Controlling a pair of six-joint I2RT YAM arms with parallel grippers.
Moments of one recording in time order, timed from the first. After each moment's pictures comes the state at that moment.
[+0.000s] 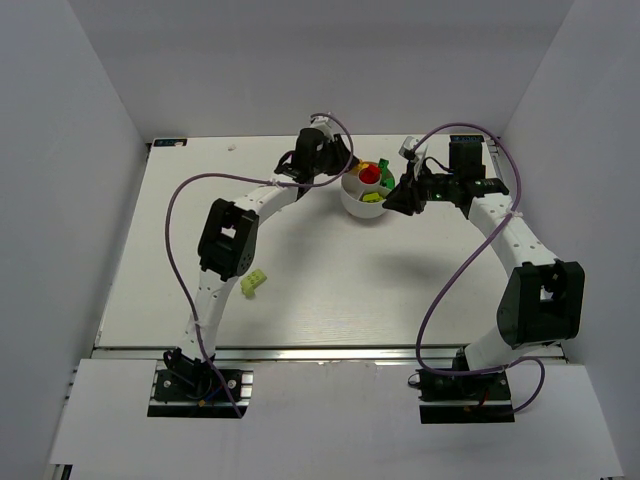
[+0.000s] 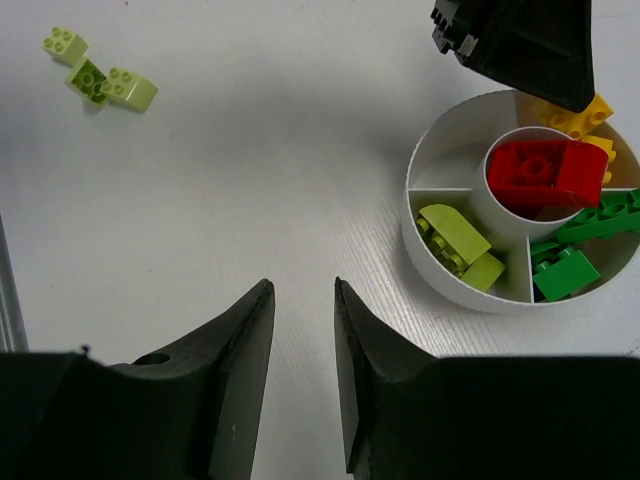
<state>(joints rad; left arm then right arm) -0.50 2.40 1.98 0.14 0.22 -0.58 0.15 1.55 1.27 -0.42 -0.95 -0.50</state>
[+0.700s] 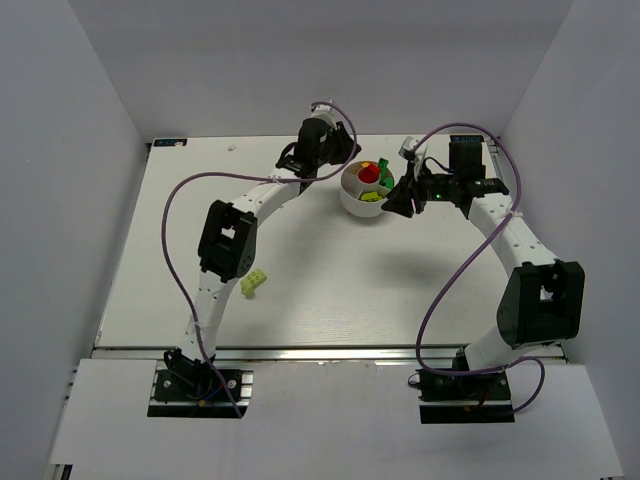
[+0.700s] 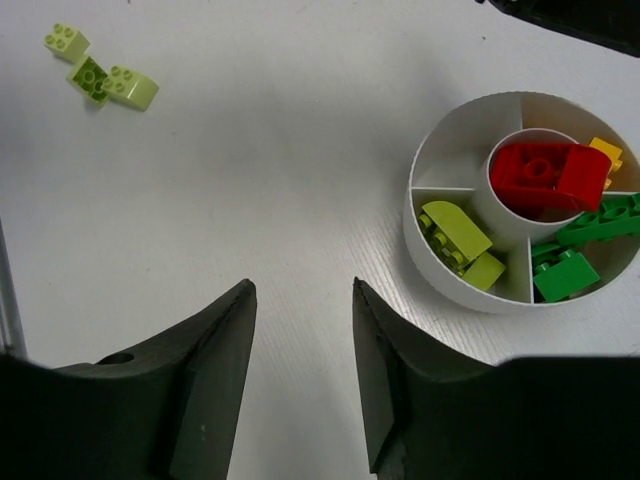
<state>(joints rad) -0.52 2.39 2.07 0.09 0.15 -0.57 0.15 1.55 1.27 -0.42 -0.96 -0.51</state>
